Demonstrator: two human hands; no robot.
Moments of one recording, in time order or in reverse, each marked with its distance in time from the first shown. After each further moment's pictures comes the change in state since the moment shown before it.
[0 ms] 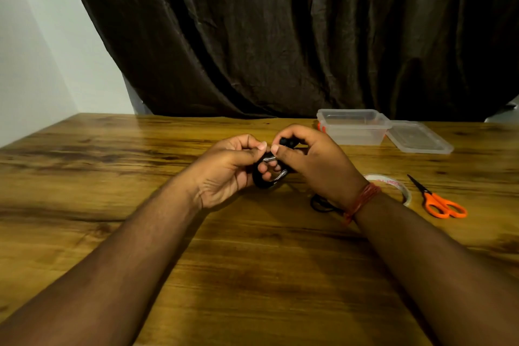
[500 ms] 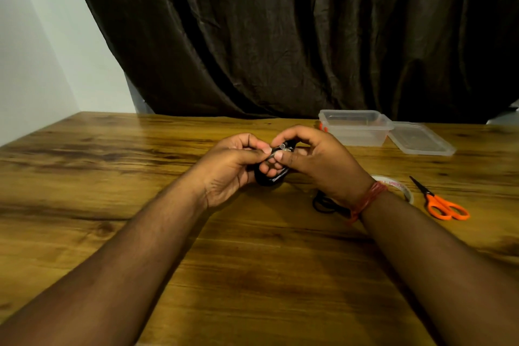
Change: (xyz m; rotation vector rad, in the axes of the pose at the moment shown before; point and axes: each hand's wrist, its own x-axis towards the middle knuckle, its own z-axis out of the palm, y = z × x) left_hand 0.004 -0.002 -0.002 0.070 0.066 0.057; right_hand -0.001 0.001 -0.005 0.198 -0.106 0.074
